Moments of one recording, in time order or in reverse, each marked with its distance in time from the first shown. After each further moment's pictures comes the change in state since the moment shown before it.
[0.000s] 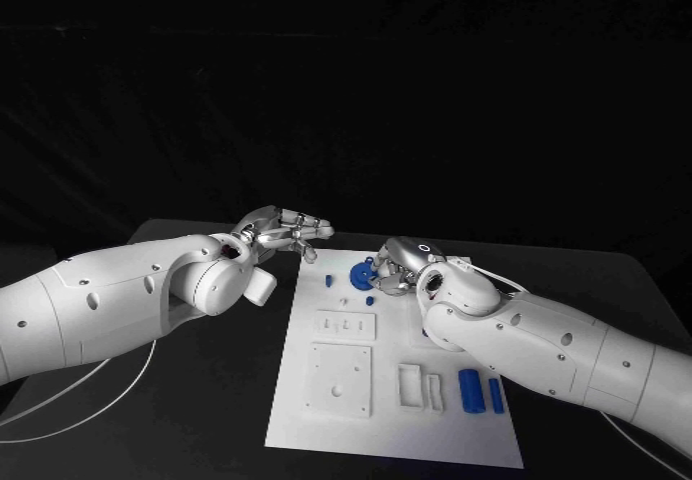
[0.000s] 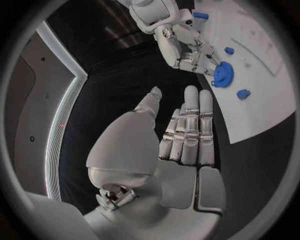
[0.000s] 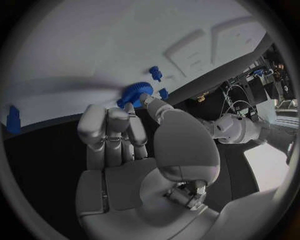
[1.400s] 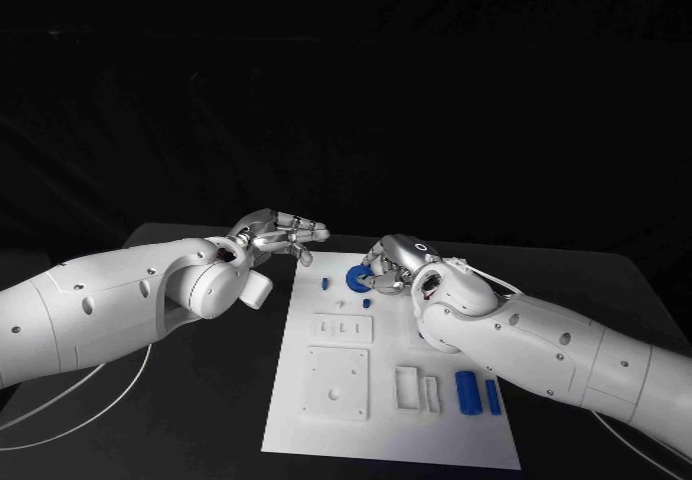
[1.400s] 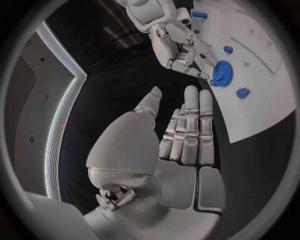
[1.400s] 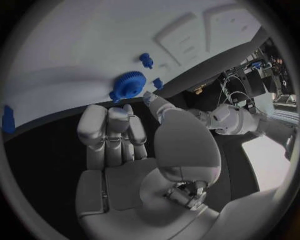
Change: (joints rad) left arm 0.000 0.005 0.000 -0.010 -0.003 0.004 -0.003; left_hand 0.000 0.000 0.000 0.000 0.000 0.004 0.004 0.000 0.000 -0.007 0.000 0.000 0.000 0.000 0.000 0.000 -0.001 0.000 0.000 0.000 0.000 -0.004; right arm -0.004 -0.003 0.012 0.018 0.041 -0.054 0.028; right_hand 0.013 -0.028 -0.065 0.042 -0.017 -0.076 0.018 0.000 -0.004 0.003 0.004 0.008 0.000 0.000 0.000 0.008 0.001 0.000 0.004 -0.004 0.012 0.000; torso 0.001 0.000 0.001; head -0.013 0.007
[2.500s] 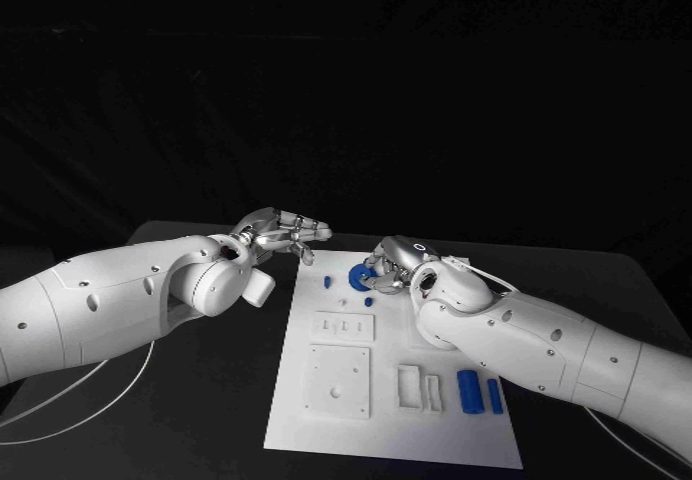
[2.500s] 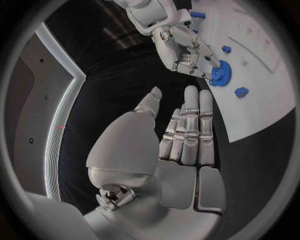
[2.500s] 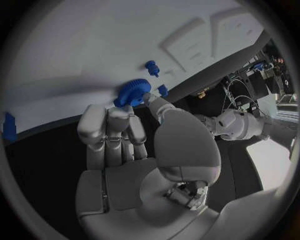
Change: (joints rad) left arm 0.000 0.001 0.000 -0.003 -0.010 0.000 -0.009; left_hand 0.000 0.000 0.003 0.003 0.000 0.003 -0.003 0.000 0.000 0.000 0.000 0.000 0.000 0.000 0.000 0.000 0.000 0.000 0.000 0.000 0.004 -0.001; right arm 0.004 0.032 -0.004 -0.046 -0.006 0.039 -0.034; right_hand 0.003 -0.003 -0.024 0.001 0.016 0.040 -0.009 -0.003 0.008 -0.007 0.000 -0.006 0.000 0.000 0.000 -0.015 -0.009 0.000 0.000 0.000 -0.012 0.000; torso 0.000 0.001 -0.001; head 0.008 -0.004
